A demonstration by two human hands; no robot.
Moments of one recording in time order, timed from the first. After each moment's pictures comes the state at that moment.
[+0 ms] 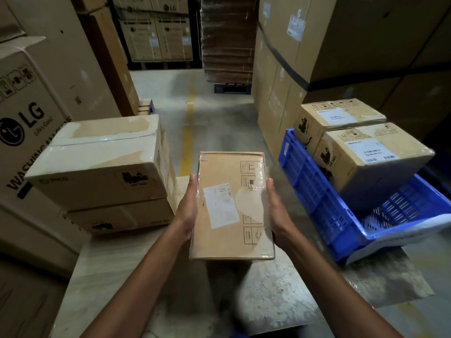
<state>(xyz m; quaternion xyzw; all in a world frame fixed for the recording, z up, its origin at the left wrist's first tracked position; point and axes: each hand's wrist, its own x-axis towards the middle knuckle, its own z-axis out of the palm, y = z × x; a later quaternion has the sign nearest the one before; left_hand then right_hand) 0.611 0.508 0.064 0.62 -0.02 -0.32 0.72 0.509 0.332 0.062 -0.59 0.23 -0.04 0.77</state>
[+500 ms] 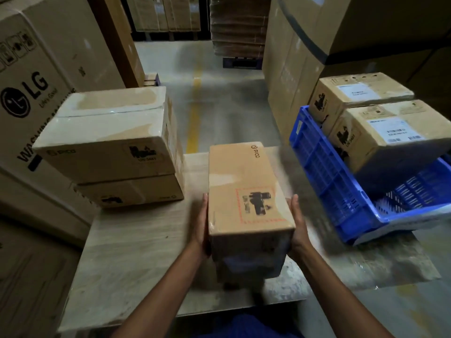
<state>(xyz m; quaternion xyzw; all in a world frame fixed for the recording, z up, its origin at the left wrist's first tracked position) 0.553 0.517 -0.014 0.42 0.09 -0.37 0.82 0.467 0.334 -0.024 -0.48 0.31 -0.10 0.81</state>
